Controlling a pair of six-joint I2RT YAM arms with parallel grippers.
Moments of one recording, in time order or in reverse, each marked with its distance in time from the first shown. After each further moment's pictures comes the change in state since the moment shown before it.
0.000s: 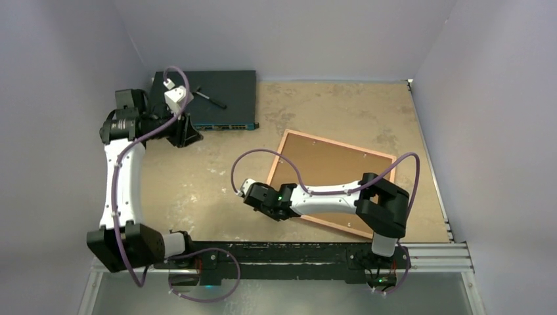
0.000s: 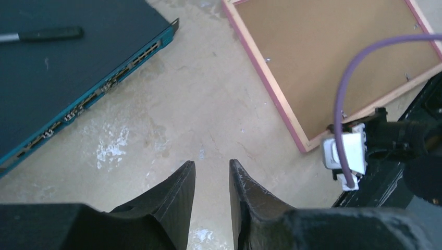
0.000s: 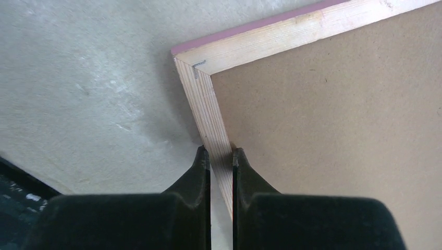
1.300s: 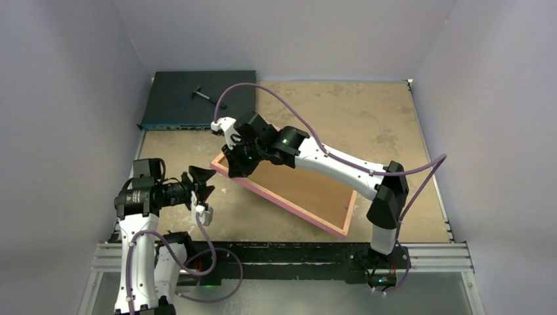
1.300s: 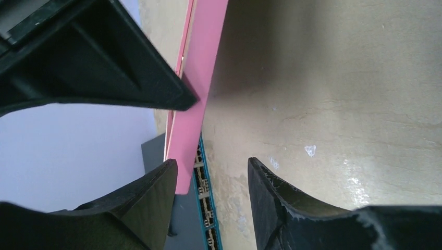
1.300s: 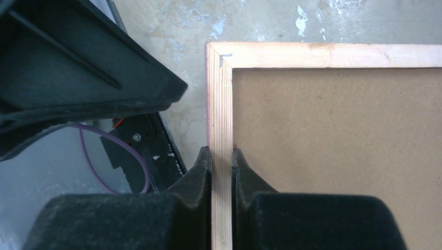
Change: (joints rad) left arm -0.027 -0.631 -0.587 -0.223 0.208 1.567; right arm -0.205 0.040 0.649 -0.140 -0.574 0.022
